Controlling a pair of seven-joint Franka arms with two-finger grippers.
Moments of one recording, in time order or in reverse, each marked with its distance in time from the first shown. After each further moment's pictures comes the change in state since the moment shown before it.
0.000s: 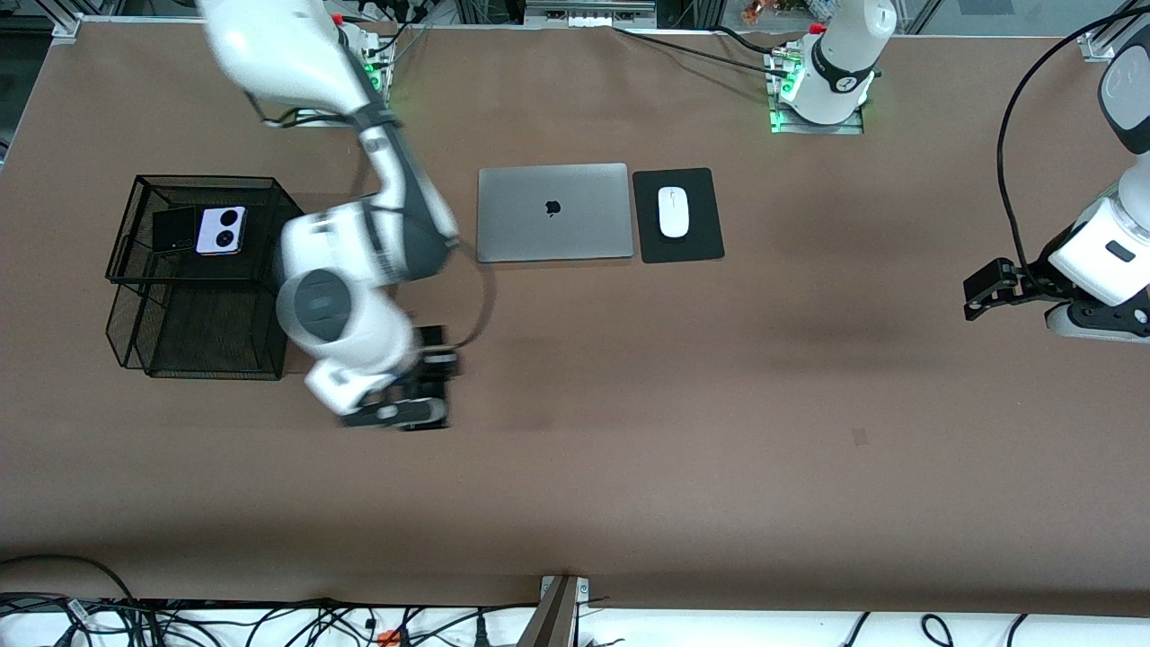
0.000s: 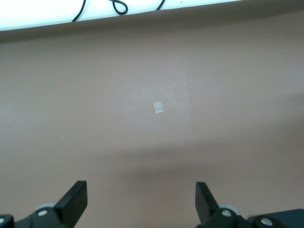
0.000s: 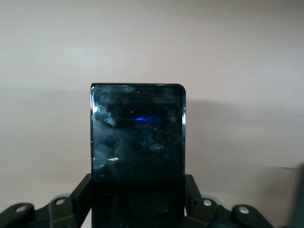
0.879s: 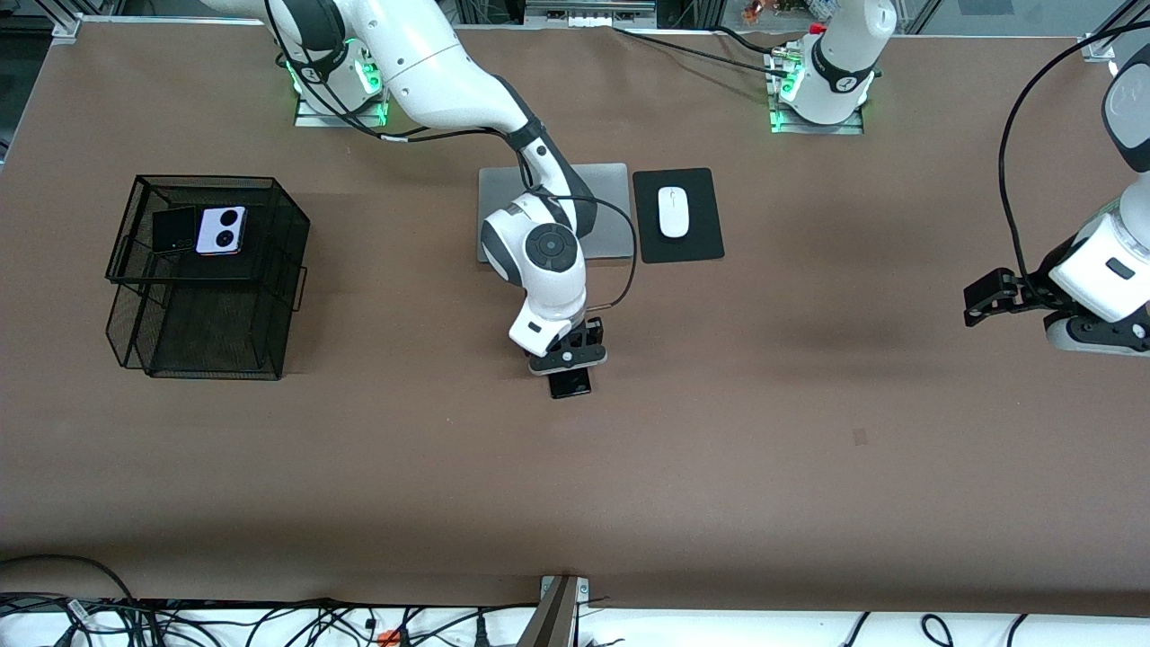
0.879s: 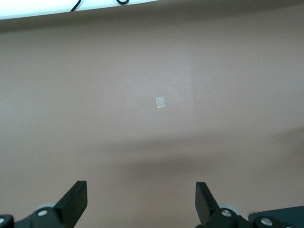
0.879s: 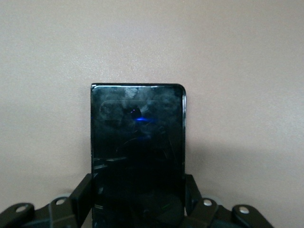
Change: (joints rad) left arm 0.019 0.029 -0.002 0.013 0.000 -0.025 -0.001; right arm 0.382 0.283 0.046 -0.036 -0.070 0.501 0.336
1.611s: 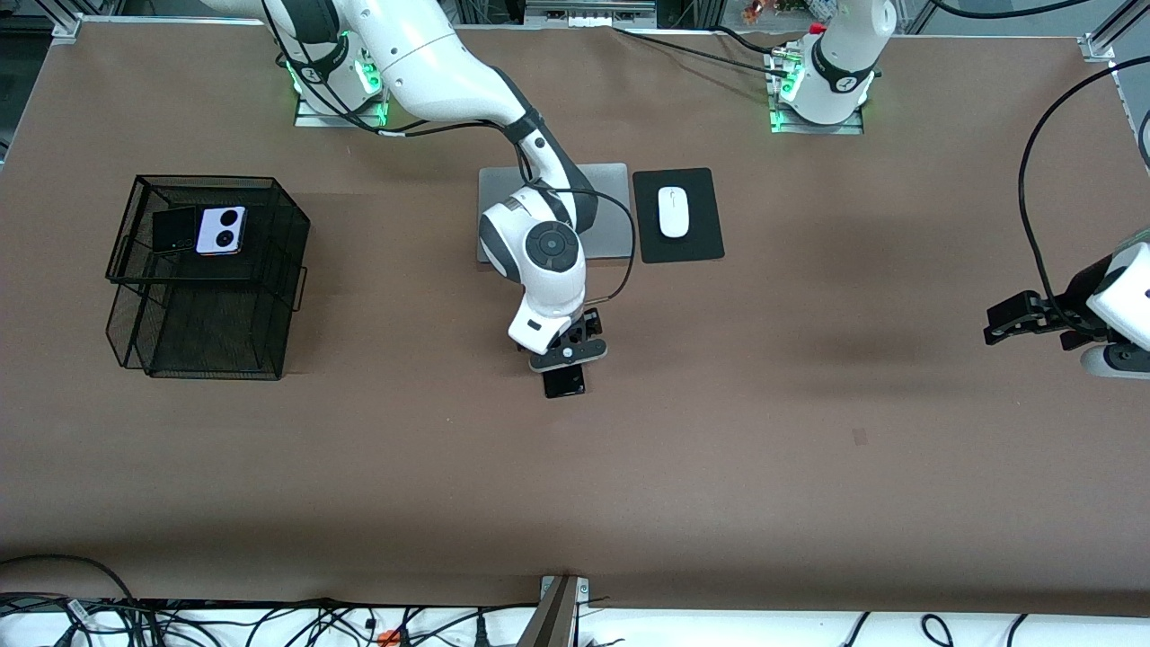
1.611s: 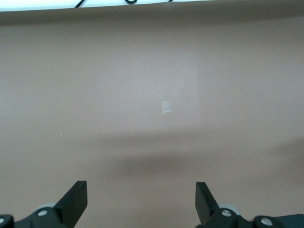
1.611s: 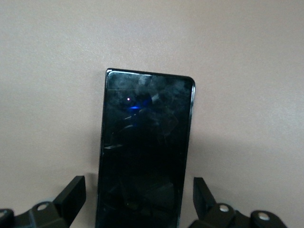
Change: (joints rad) left arm 0.191 0.091 -0.168 0.107 0.002 -0.030 0.000; right arm 0.000 -0.029 0.001 -0.007 0.000 -0.078 -0.062
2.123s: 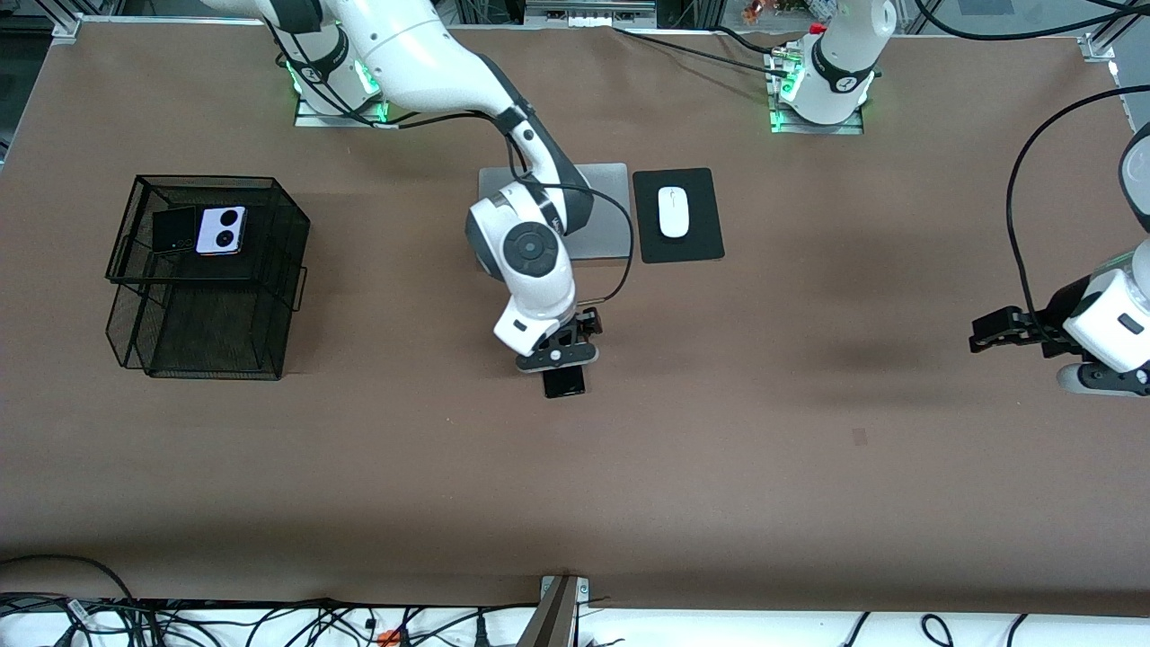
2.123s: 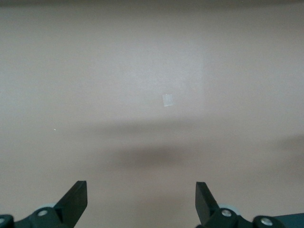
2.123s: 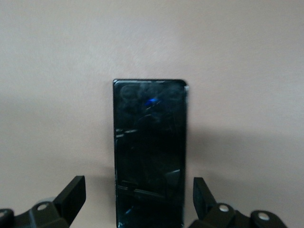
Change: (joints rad) left arm 0.000 0.051 0.015 0.000 0.002 0.000 0.000; right arm -0.013 -0.038 0.000 -0.003 0.093 -0.032 0.000
